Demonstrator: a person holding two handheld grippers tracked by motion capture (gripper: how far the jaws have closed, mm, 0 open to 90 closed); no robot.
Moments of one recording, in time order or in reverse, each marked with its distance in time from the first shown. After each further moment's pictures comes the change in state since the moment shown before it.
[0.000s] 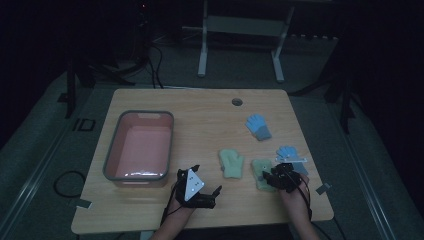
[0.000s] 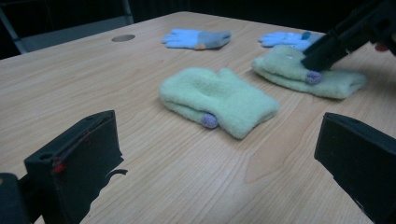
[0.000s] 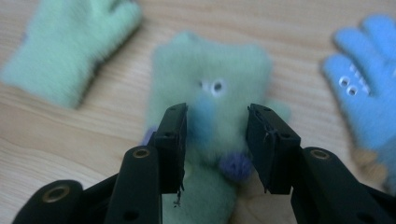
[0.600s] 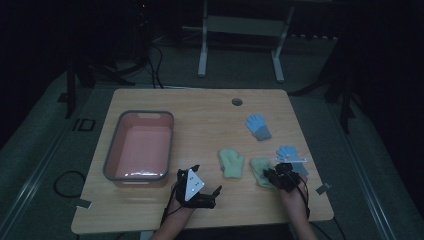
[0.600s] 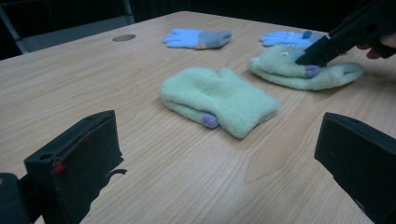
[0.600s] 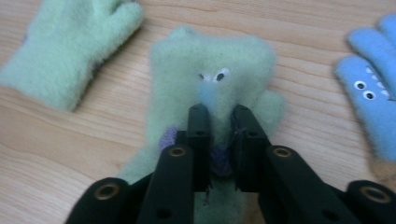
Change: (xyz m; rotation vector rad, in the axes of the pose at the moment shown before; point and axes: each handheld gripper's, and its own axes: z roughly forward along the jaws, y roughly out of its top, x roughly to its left) left arm 0.000 0.000 0.000 0.001 0.002 0.005; right arm -0.005 0.001 0.007 -0.029 0.044 -0.003
